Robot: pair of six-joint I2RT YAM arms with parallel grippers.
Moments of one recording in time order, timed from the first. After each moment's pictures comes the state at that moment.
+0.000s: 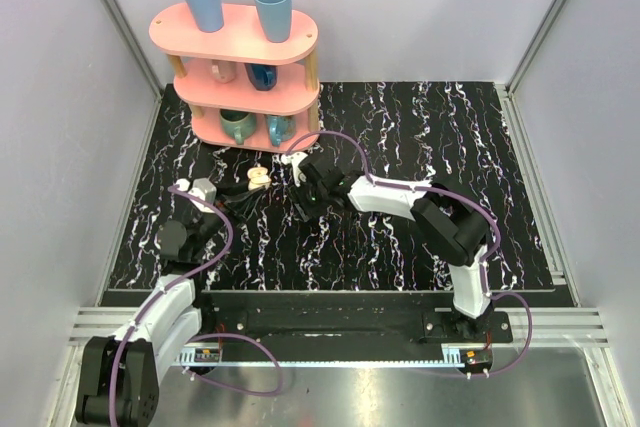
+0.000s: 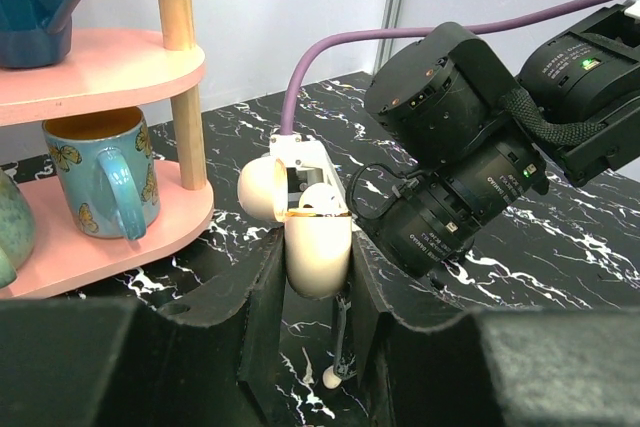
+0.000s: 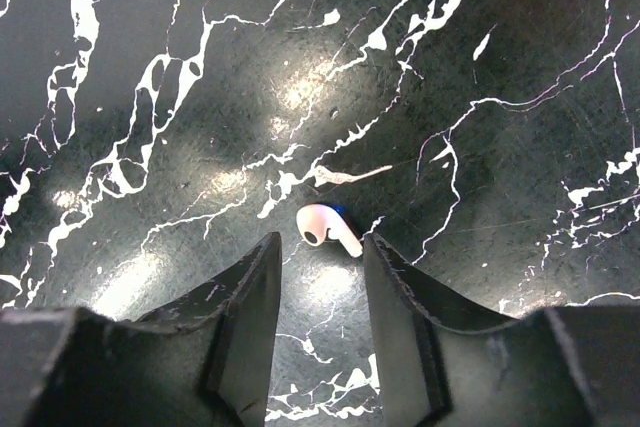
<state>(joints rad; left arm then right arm) -0.09 0.79 0.11 1.00 0.65 -0.30 0.87 1.99 1.31 -0.14 -0.15 0.20</state>
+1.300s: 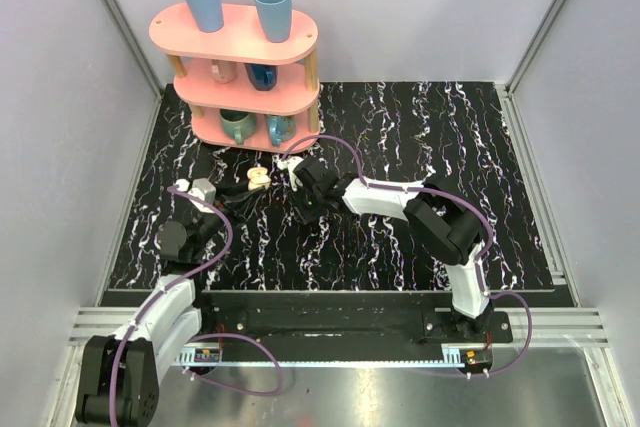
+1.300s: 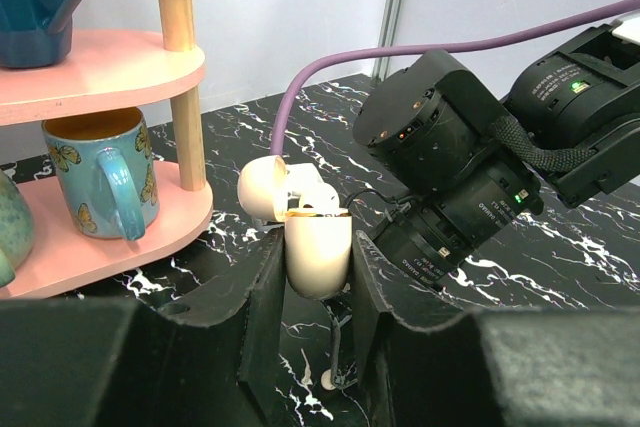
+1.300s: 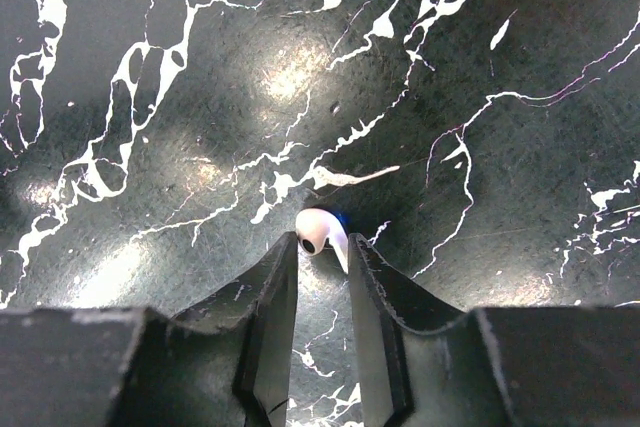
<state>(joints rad) -0.09 0.79 0.10 1.02 0.65 -0.31 0.89 2.03 1.34 -0.16 -0.11 0.19</state>
